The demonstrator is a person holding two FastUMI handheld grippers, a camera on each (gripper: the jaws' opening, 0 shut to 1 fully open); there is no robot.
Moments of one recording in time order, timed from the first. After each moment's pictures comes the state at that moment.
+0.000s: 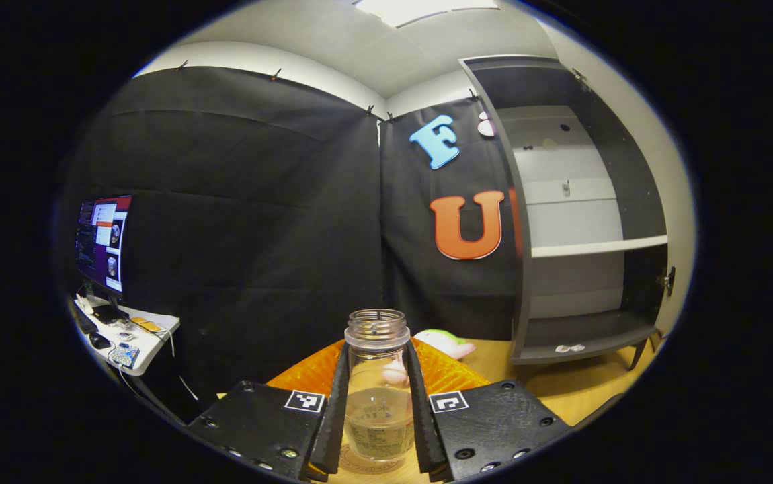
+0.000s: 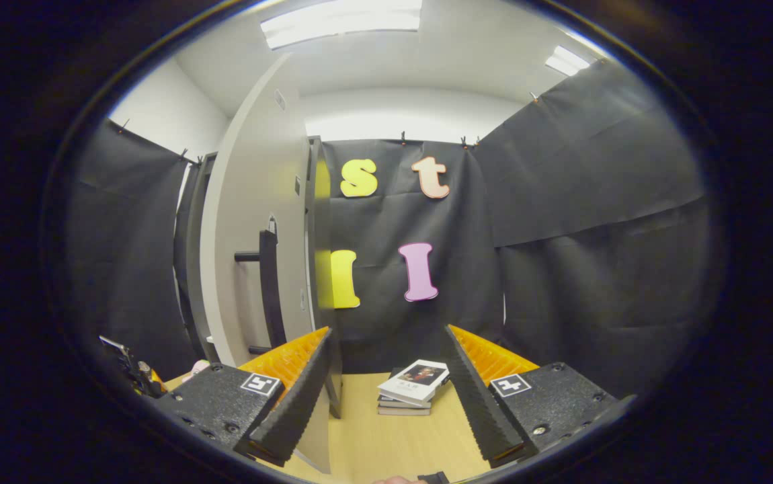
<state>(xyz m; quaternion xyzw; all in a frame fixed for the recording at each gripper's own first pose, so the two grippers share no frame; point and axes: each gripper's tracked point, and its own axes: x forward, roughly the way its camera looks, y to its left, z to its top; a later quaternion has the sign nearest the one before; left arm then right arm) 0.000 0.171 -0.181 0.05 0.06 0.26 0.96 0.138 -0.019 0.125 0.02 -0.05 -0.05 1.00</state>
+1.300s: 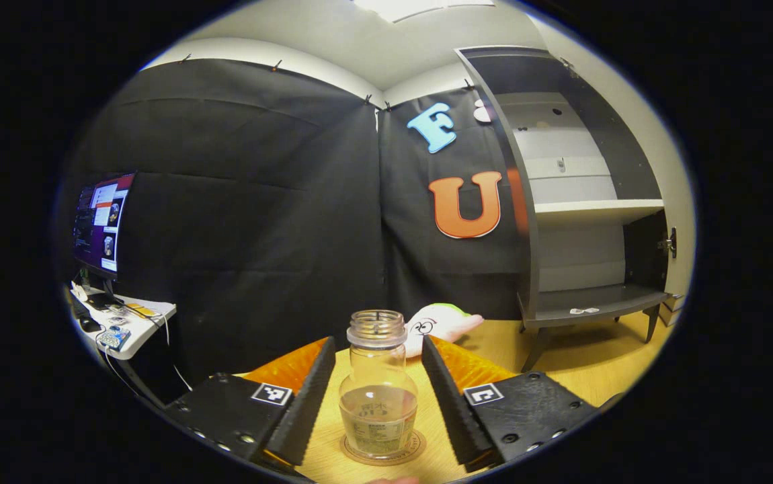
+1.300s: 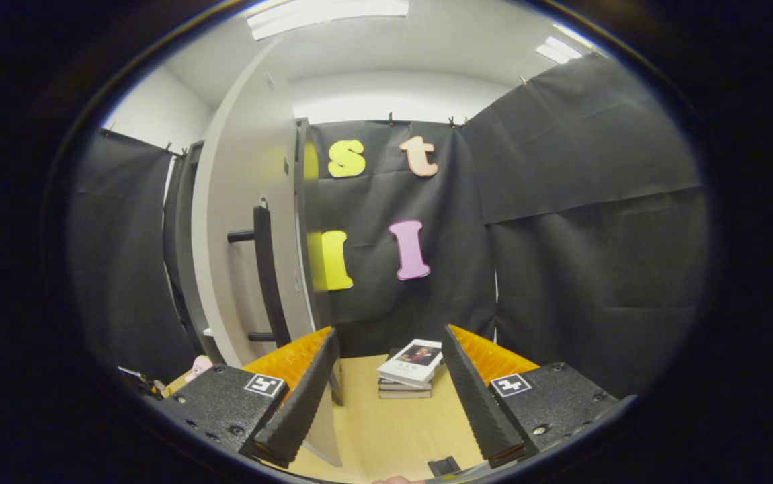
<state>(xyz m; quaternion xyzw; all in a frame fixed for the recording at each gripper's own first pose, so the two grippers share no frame) -0.010 0.174 -0.218 0.05 0.06 0.23 0.97 0.138 -0.015 0.102 0.04 -0.01 -0.07 1.00</state>
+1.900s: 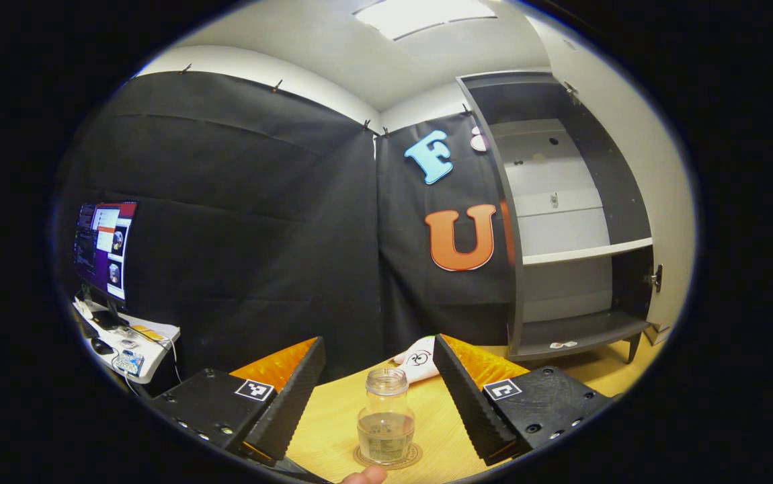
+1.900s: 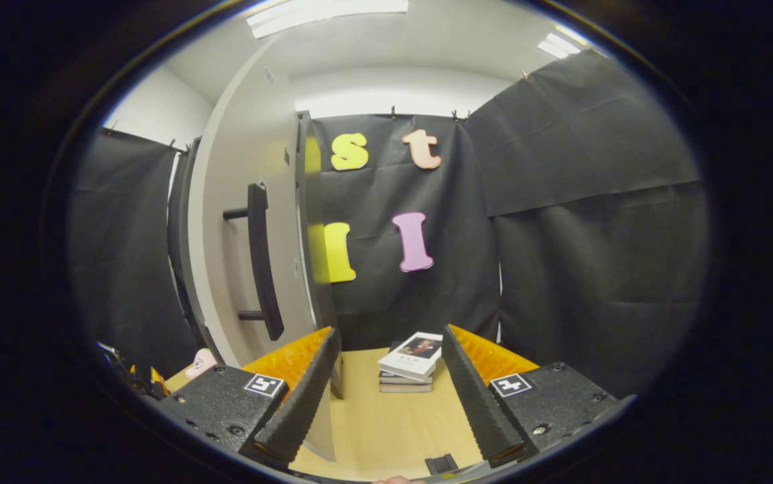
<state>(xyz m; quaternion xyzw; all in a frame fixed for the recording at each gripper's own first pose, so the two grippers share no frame) -0.027 0.165 -0.138 0.06 0.03 0.22 0.97 0.141 -0.020 0.081 0.04 0.01 -0.05 1.00</state>
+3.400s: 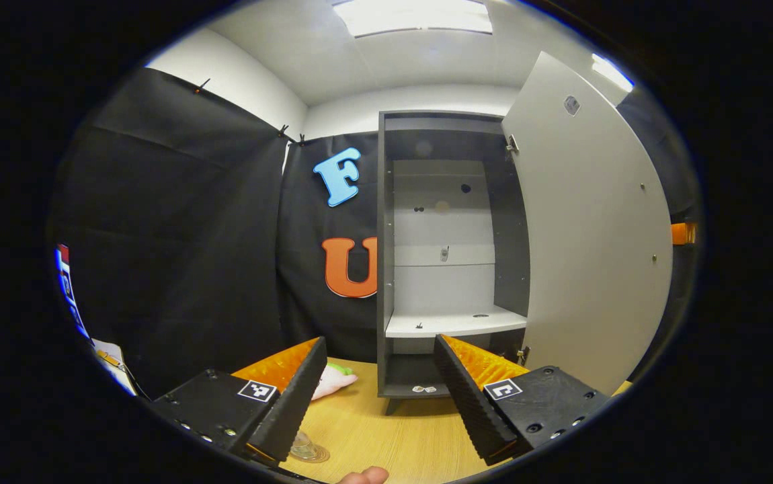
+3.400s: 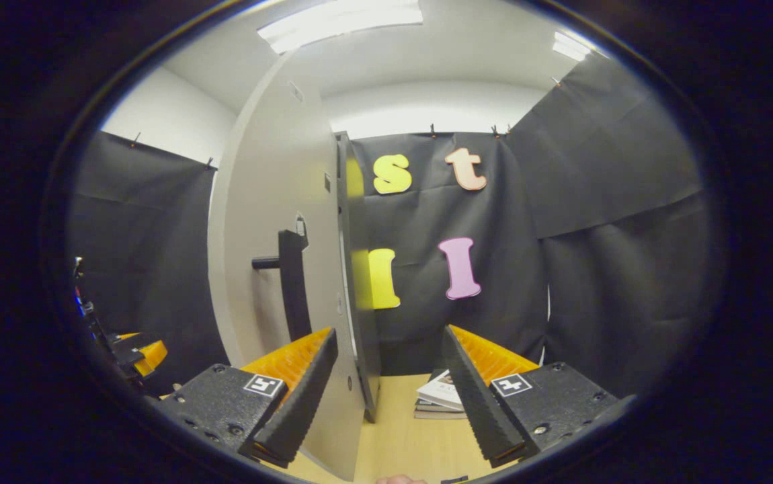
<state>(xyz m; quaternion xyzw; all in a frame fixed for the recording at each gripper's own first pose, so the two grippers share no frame) -0.013 0.017 0.019 0.01 0.06 0.02 1.00 0.177 0.019 0.127 0.03 -0.05 0.05 1.00</state>
